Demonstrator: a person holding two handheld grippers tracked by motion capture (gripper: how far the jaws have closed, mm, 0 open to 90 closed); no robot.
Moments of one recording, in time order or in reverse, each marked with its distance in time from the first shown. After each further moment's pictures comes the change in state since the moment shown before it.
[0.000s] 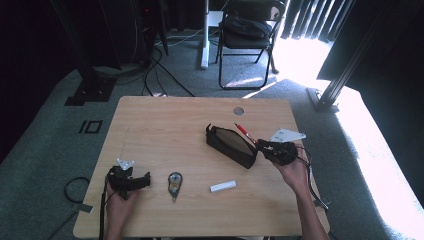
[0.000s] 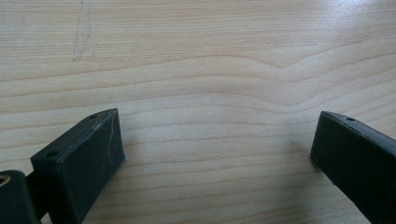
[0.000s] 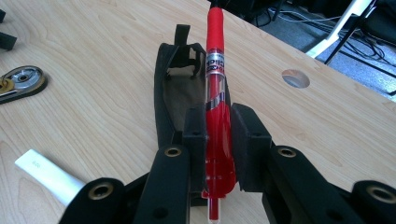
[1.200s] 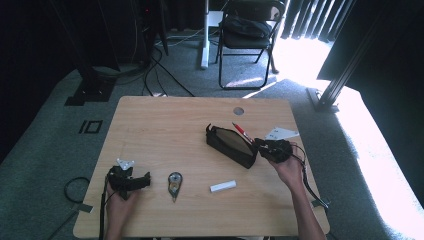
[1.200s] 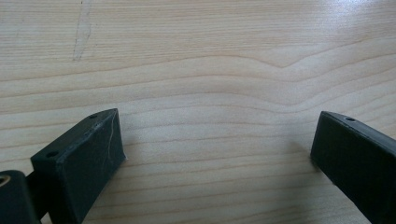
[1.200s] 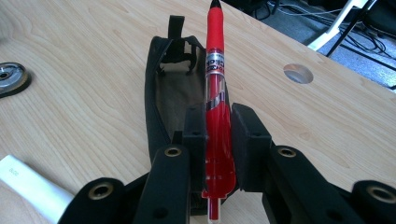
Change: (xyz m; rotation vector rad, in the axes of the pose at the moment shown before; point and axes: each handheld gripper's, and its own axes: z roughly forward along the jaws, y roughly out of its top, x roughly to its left) left arm 0.000 0.000 0.000 0.001 0.000 0.001; right arm -0.004 -0.002 0.020 0.022 -0.007 0.006
